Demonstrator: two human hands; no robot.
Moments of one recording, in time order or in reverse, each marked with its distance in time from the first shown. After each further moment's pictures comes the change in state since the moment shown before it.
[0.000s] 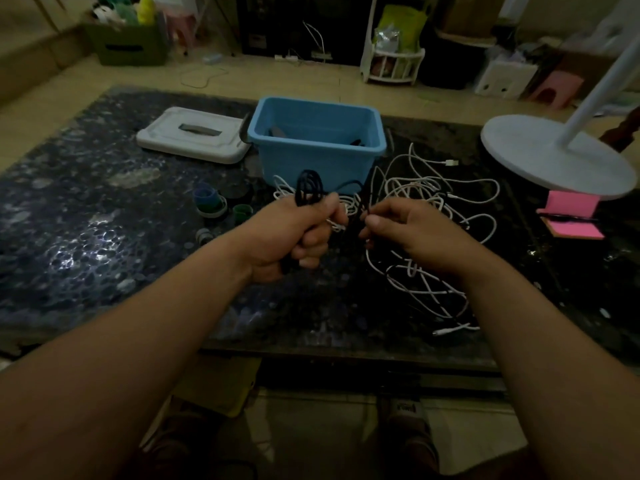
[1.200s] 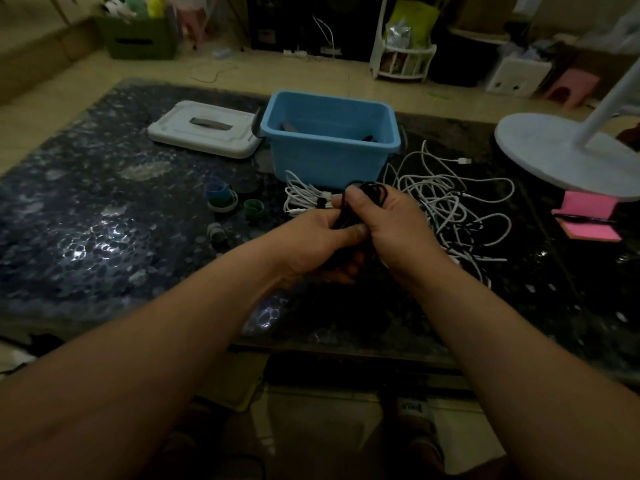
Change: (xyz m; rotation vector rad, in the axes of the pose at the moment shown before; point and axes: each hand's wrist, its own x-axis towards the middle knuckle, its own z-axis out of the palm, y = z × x) left_hand 0.005 -0.015 0.014 0.258 0.120 -0.088; right_hand 0.011 -0.022 0.065 0.436 0.207 0.005
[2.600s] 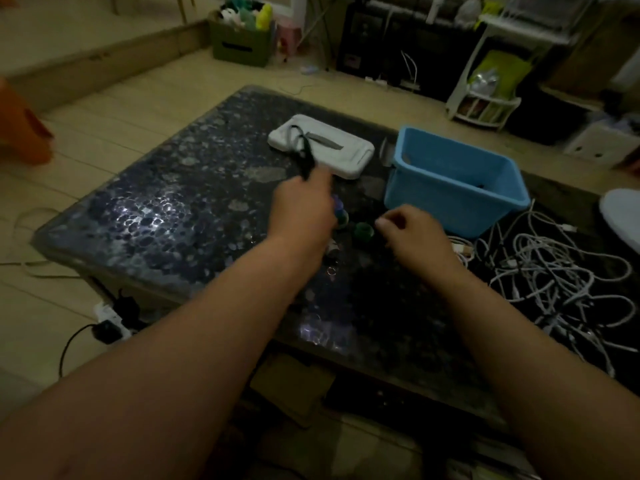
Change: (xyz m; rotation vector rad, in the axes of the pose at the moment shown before) left_hand -0.062 0.001 -0.144 -0.459 0.853 0.117; right_hand 0.072 0.007 0.130 -0.836 -0.030 -0.164
